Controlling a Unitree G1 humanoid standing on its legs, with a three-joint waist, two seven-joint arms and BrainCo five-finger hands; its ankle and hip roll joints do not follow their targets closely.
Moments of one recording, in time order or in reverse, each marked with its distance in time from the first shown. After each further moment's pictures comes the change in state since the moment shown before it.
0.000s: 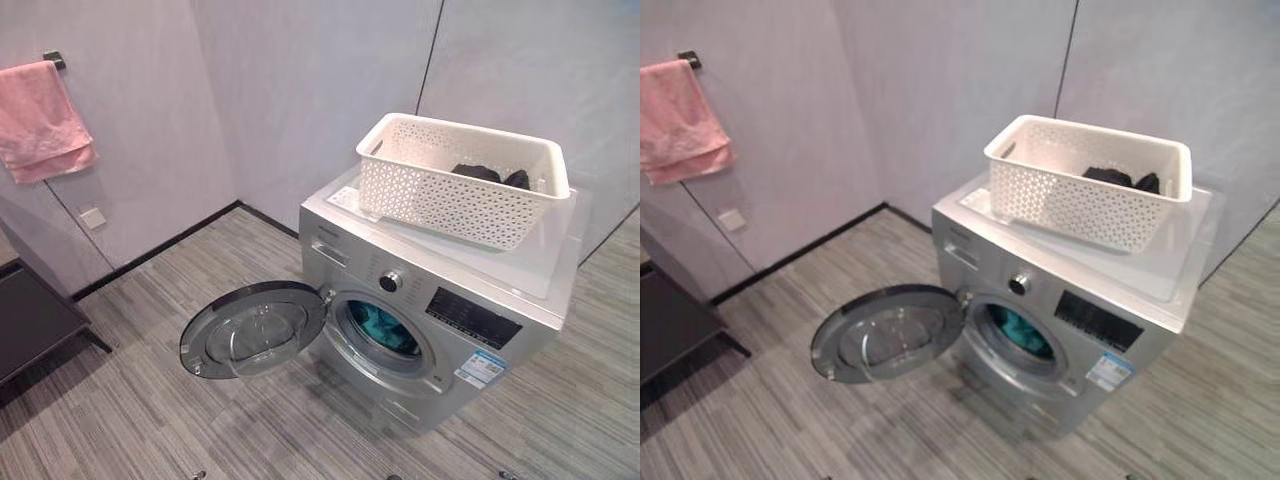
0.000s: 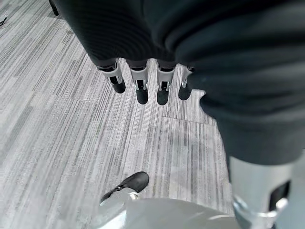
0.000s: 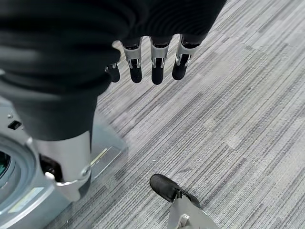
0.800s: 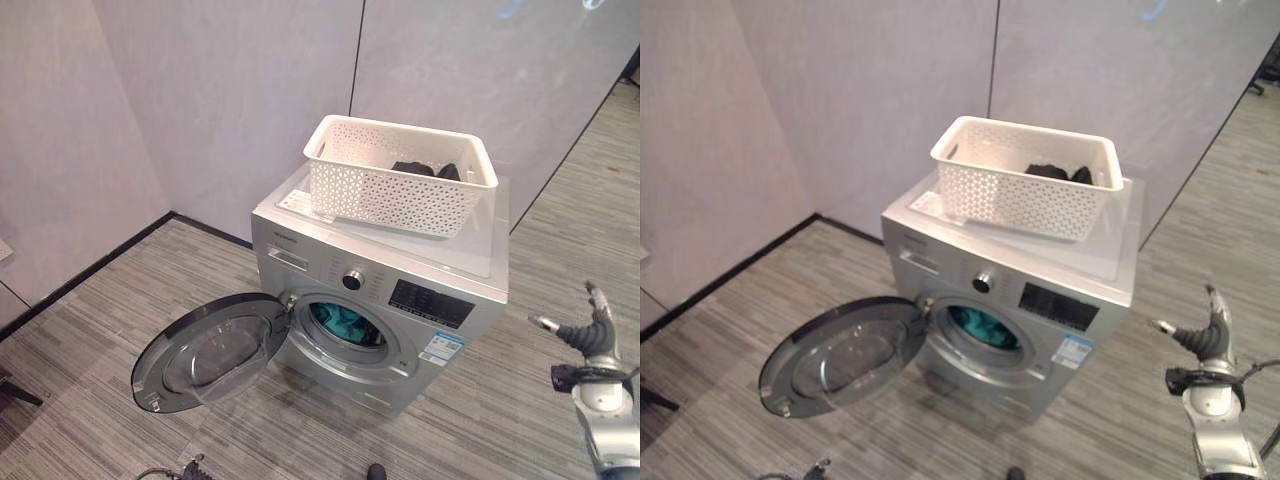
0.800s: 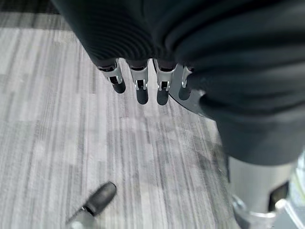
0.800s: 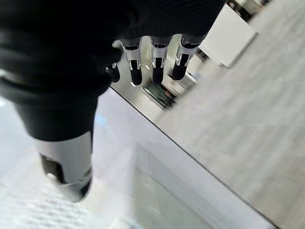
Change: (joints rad) left arm -0.036 -0.019 0.007 -0.069 0.034 -0.007 -0.039; right arm 0.063 -0.271 -0.365 -1.085 -0.114 0.013 -0.180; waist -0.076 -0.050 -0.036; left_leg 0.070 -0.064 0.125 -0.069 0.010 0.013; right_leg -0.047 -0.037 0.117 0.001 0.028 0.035
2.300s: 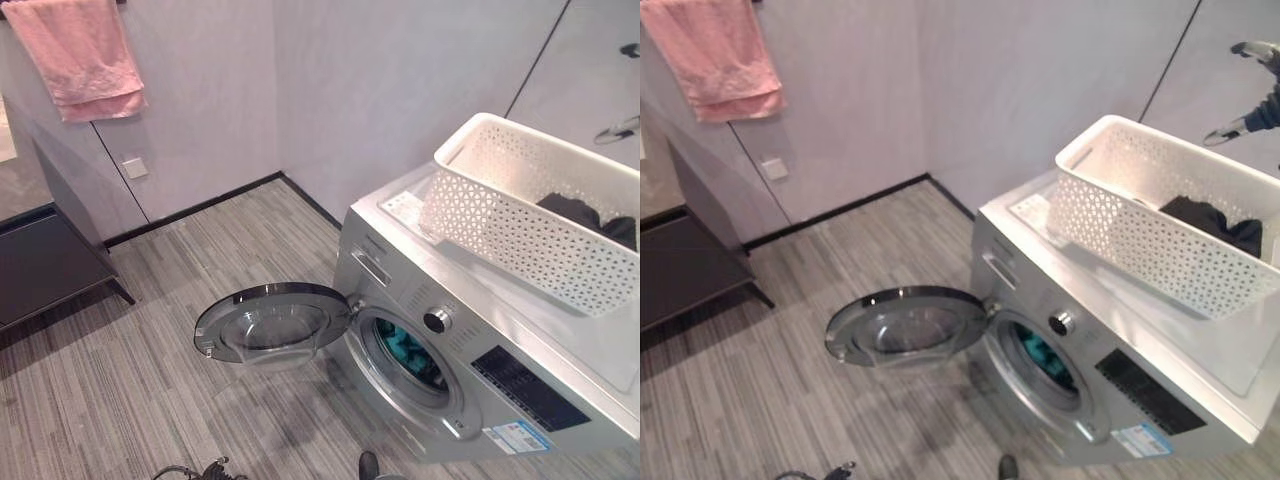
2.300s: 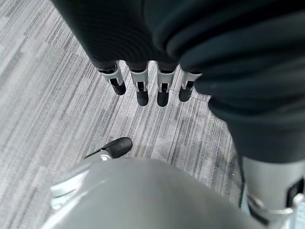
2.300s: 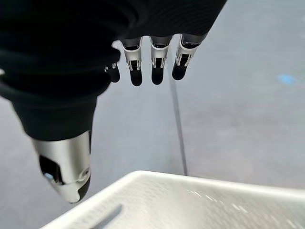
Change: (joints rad) left arm -0.022 -0.018 -0.098 0.064 -0.088 -0.044 -0.104; right arm -1.365 -0.819 1.135 0.412 0.168 -0.045 0.511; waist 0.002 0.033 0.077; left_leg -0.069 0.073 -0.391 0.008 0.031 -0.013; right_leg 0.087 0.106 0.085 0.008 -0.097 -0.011
